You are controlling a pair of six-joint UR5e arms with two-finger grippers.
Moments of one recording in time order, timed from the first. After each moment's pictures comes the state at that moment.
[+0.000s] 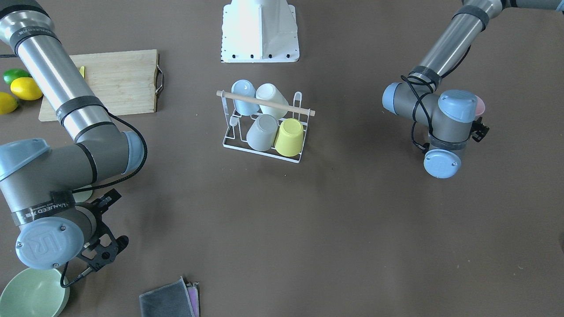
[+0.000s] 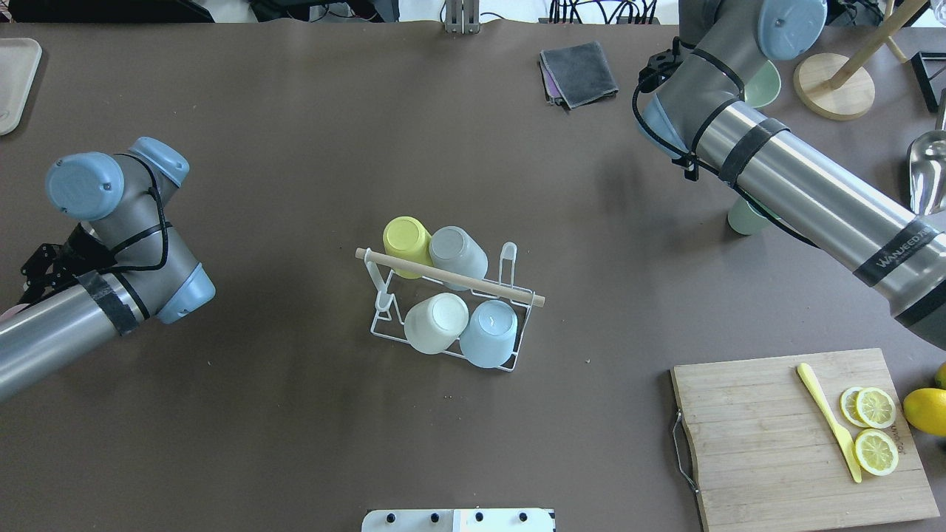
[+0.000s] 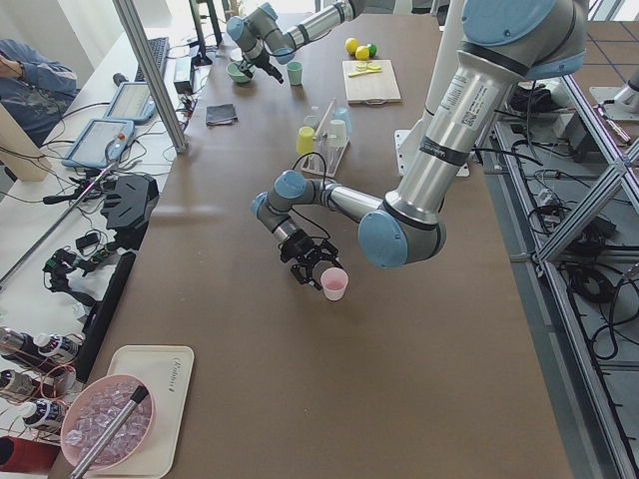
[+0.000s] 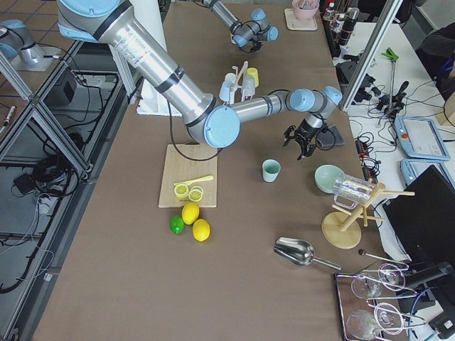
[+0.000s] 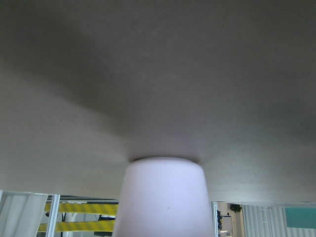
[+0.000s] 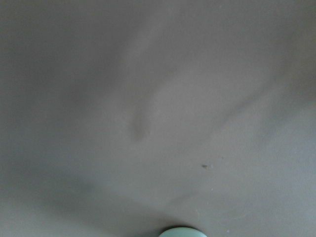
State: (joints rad) left arm -0.79 -2.07 -1.28 -0.64 -1.95 0.40; right arm 0.98 -0.68 0.92 -1.99 2.13 -0.38
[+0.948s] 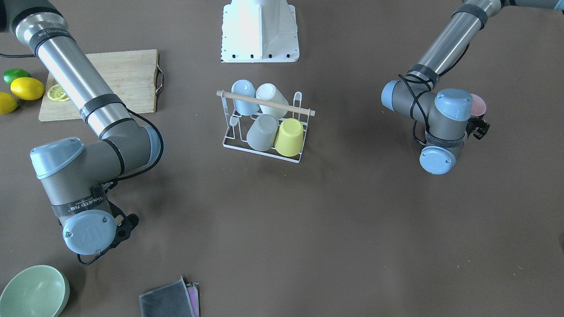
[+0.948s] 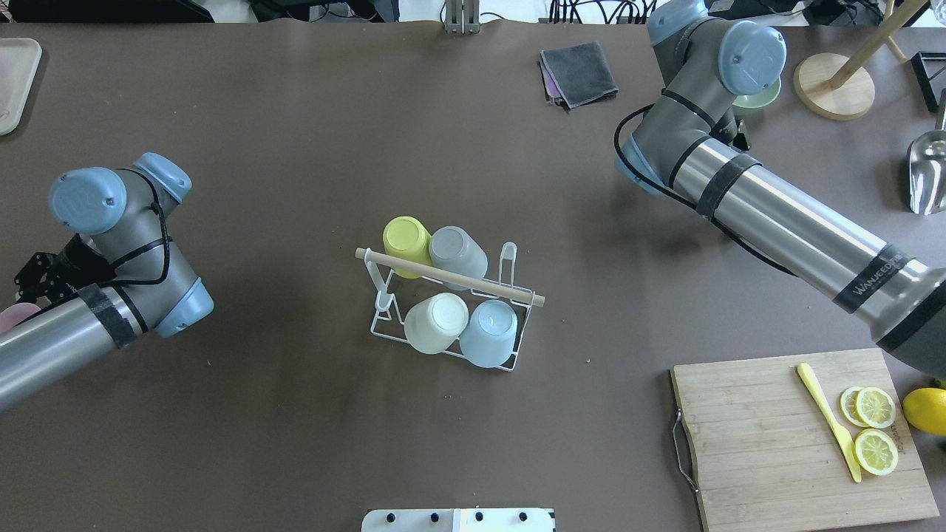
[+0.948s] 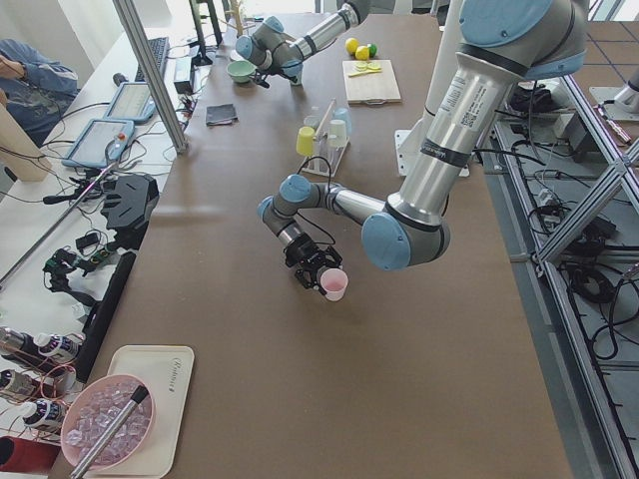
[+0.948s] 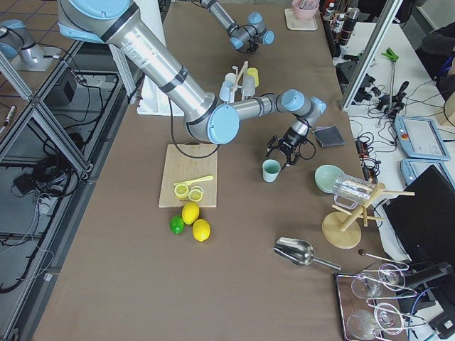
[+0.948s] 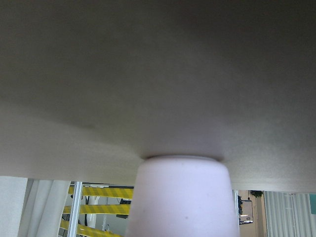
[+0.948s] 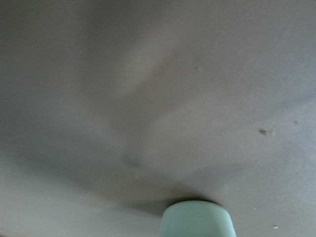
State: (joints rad) left arm -0.77 -2.05 -1.28 -0.64 -1.90 0.40; right arm 0.91 -0.70 0.91 -2.11 2.01 -0.49
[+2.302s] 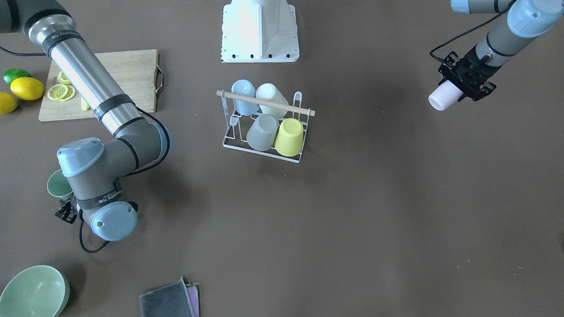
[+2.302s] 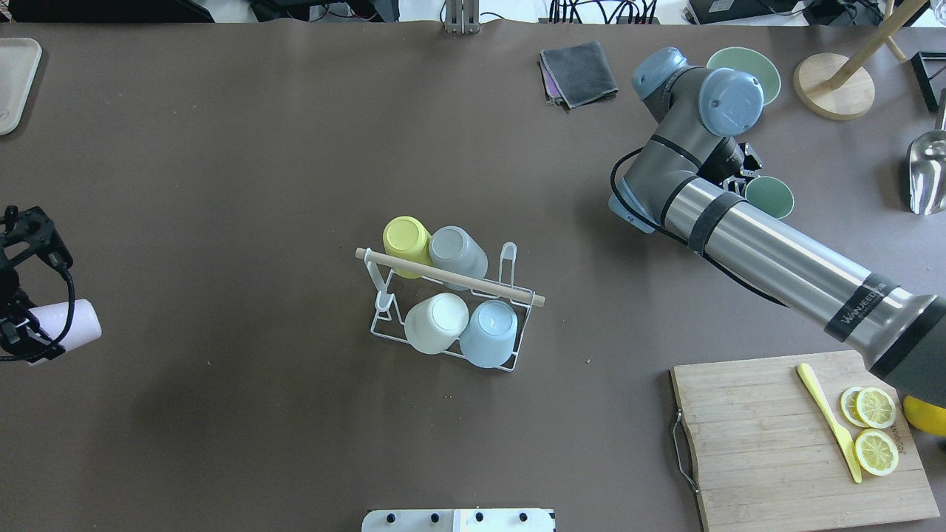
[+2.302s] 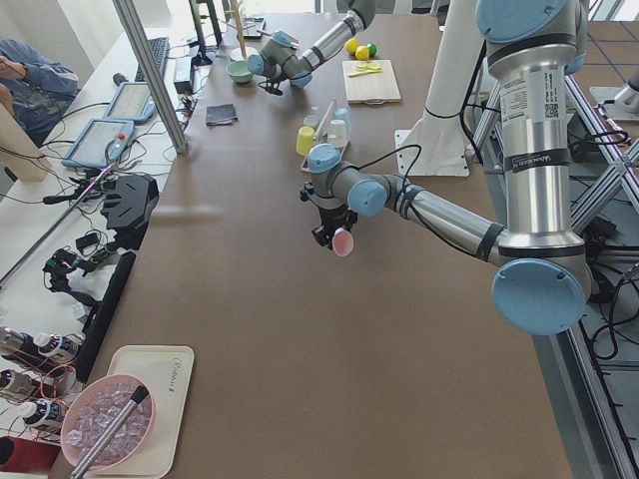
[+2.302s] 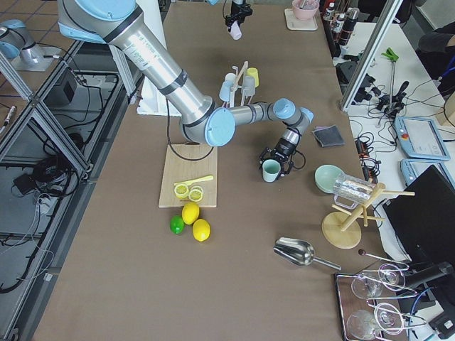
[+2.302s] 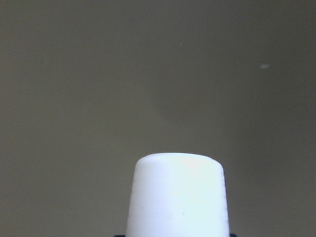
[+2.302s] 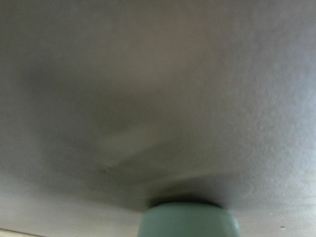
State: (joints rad) left arm -0.89 -1.42 -2.07 -1.81 -2.24 0.01; right arm 0.85 -0.73 0.88 -2.14 1.84 -0.57
